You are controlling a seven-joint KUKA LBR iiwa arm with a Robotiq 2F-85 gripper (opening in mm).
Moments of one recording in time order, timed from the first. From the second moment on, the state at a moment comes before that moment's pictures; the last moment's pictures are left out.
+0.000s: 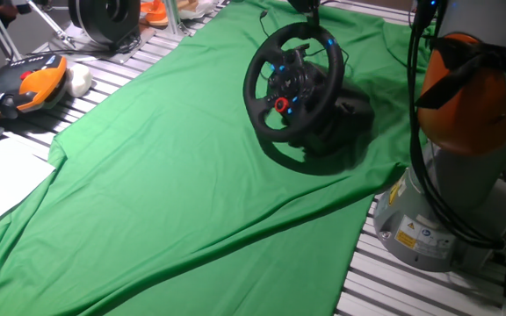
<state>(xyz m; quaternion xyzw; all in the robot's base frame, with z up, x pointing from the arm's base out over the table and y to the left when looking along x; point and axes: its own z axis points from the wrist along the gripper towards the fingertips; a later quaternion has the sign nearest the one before) 0.341 -0.201 0.281 -0.08 -0.99 0.01 0.11</state>
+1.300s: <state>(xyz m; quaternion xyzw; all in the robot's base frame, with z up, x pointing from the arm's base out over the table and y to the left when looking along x) 0.384 -0.206 0.306 -0.07 -1.00 0.01 0.06</state>
